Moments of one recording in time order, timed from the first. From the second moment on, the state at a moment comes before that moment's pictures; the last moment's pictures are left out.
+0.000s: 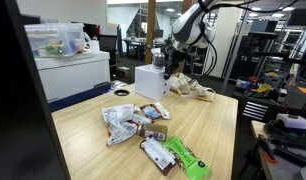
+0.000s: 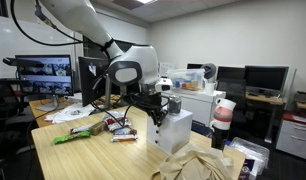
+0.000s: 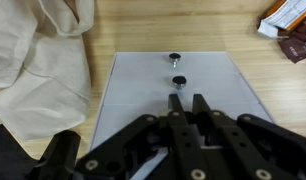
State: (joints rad) arm -0.42 0.39 -0.04 -2.05 0.35 2.73 -0.58
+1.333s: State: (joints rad) arm -0.42 0.34 -0.03 -2.13 0.33 2.73 -0.59
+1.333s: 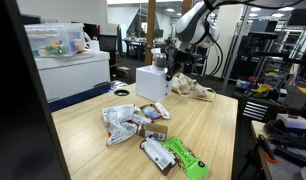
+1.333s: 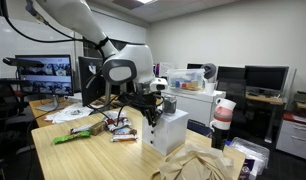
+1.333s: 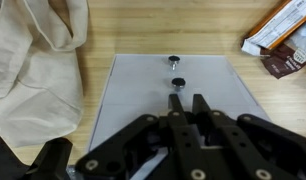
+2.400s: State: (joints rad) arm -0.41 0.32 -0.05 -2.16 0.25 2.75 -0.59
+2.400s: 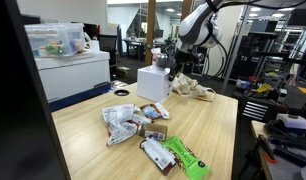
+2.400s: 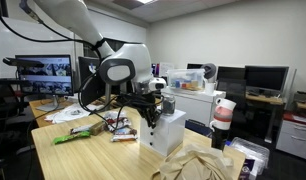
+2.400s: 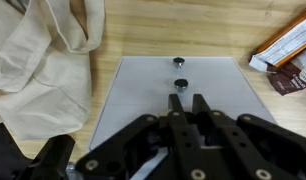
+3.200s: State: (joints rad) arm -0.40 0.31 -0.05 -2.21 0.20 2.85 -0.59
